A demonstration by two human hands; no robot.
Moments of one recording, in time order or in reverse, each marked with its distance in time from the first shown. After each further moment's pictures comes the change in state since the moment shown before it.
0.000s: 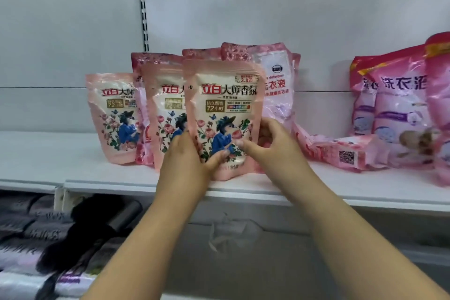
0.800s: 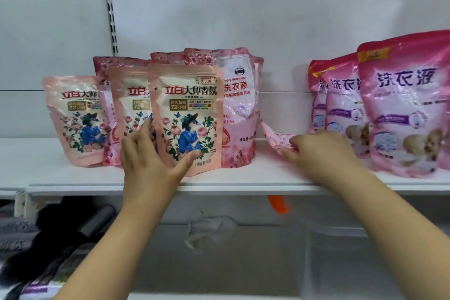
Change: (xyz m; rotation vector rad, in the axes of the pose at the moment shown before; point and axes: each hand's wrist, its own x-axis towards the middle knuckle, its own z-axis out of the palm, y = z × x) left_hand -0.023 0.000 0.001 -0.103 0.143 0.115; right_hand -0.017 0.018 -0.107 -1.461 0.014 -0.069
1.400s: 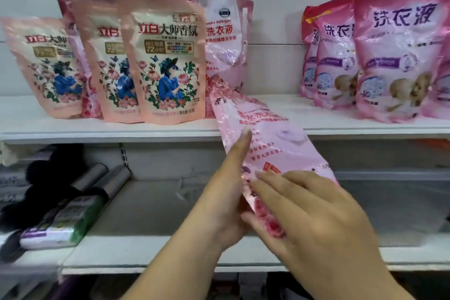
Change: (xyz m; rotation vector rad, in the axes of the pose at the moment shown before) left_hand -0.098 0.081 0.025 -1.309 -0.944 -0.882; right_hand -0.144 -0.044 0.011 0.315 0.597 -0.296
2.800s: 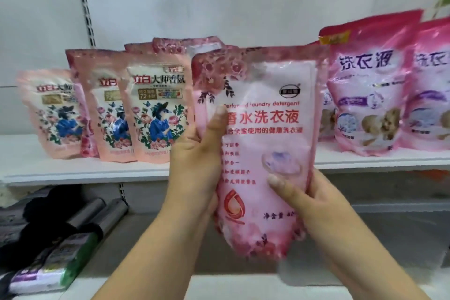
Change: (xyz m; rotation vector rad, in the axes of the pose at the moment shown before) left_hand 0.012 0.041 0.032 0.208 0.328 0.618; right_hand 0.030 0.035 -0.028 1.543 -0.206 1.034
